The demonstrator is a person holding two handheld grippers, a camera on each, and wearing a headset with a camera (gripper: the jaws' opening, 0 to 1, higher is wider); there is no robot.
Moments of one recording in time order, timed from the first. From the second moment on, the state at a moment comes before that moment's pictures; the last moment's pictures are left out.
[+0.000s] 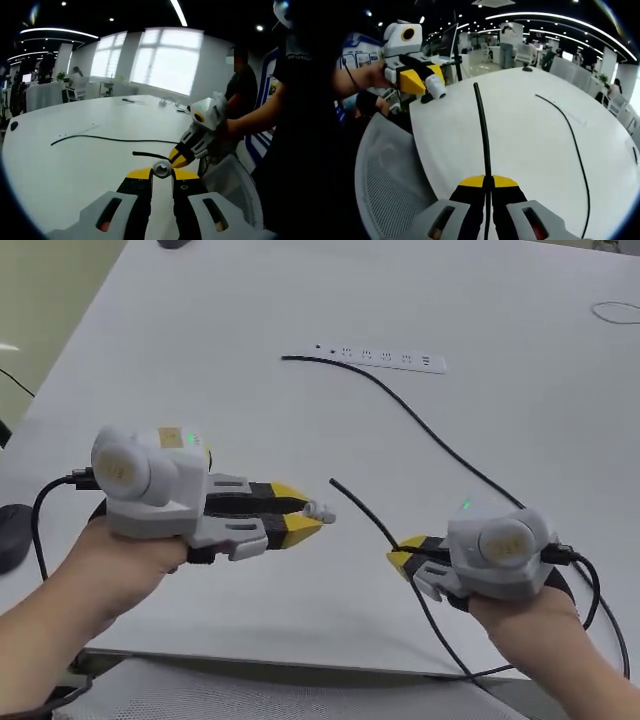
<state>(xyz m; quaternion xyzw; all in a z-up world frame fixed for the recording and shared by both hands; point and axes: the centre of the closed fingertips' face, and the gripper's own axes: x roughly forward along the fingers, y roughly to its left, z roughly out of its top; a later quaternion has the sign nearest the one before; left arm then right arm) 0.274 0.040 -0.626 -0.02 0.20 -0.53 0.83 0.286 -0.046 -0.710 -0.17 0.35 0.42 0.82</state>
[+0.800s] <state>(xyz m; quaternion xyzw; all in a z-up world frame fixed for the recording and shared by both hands) 0.275 0.072 -0.656 -0.02 0.20 -0.54 0.82 0.335 0.002 -0.695 -0.19 0.34 0.39 0.83</state>
